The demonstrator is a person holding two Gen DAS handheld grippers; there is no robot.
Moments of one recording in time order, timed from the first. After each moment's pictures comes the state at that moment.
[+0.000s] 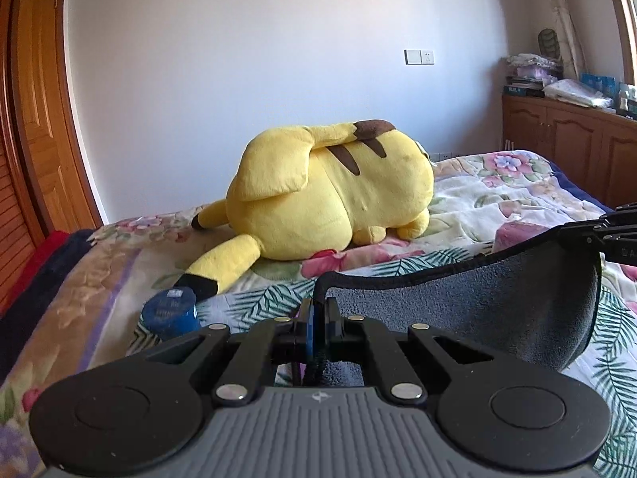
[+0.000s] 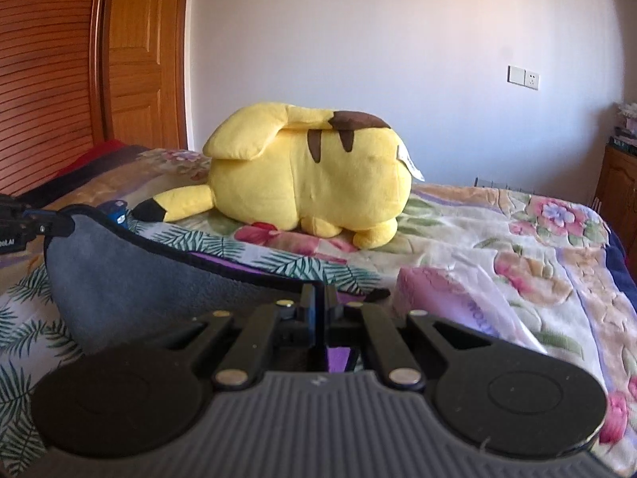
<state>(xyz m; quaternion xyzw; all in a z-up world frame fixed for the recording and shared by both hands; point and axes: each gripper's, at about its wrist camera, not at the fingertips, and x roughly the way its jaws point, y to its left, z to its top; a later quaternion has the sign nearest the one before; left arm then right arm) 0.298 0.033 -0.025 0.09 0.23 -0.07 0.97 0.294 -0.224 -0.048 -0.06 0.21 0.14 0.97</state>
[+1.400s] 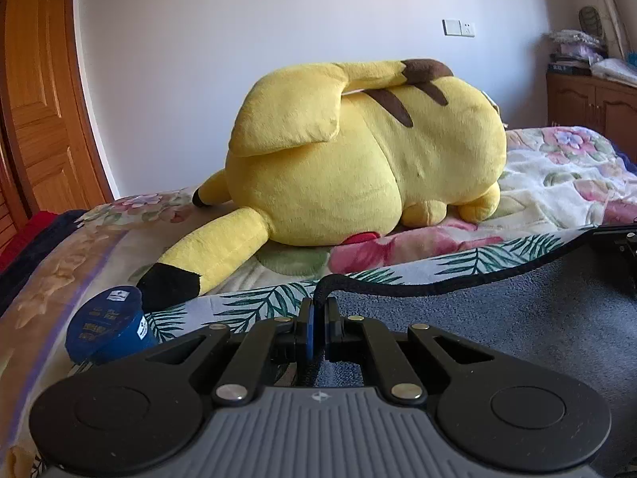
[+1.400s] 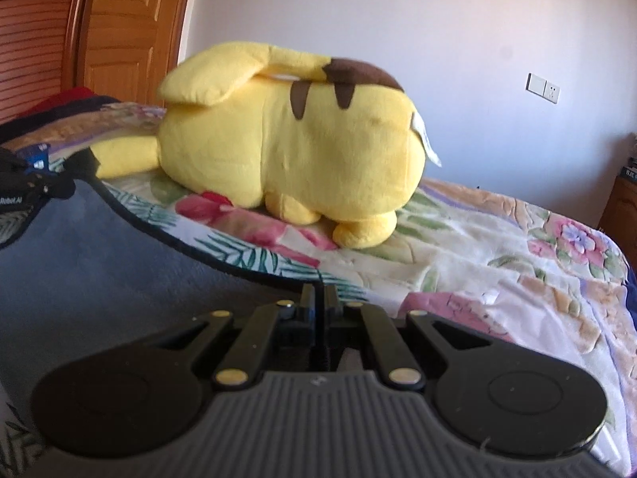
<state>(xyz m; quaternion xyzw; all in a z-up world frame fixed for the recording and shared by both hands) 0.426 0.027 -0.107 0.10 0.24 -0.01 0.96 0.401 -0.213 -0.116 -0.13 0.22 0.13 0.96</state>
